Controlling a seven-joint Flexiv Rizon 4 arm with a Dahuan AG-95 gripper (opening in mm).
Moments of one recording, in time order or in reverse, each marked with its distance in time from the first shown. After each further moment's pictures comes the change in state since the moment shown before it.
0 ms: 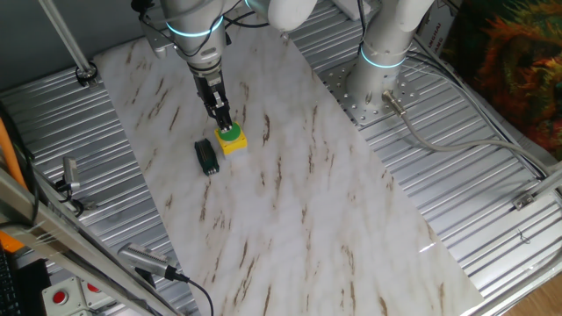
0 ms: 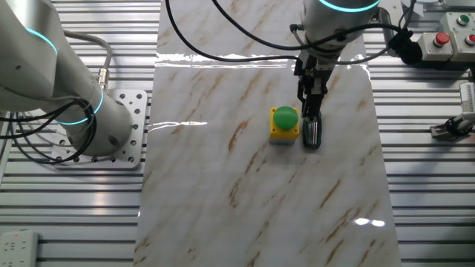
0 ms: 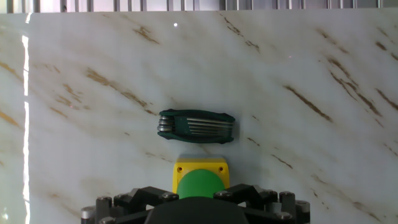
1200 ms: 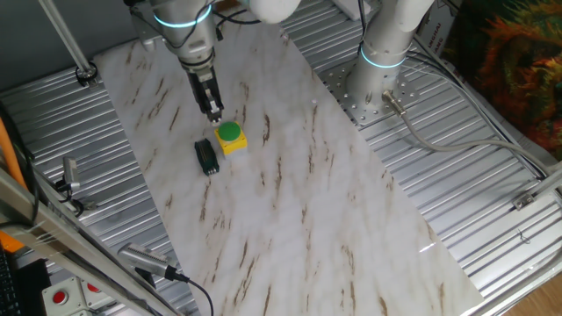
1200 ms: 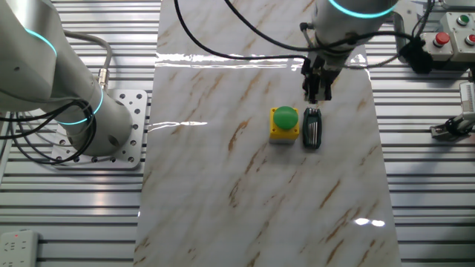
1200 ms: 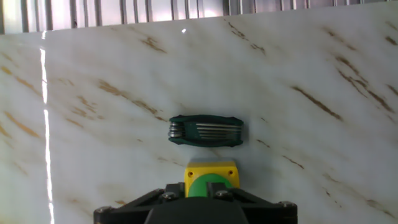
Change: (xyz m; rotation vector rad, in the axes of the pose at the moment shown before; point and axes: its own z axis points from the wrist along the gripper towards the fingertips) arm -0.007 0.005 -0.013 -0.026 0.004 0.021
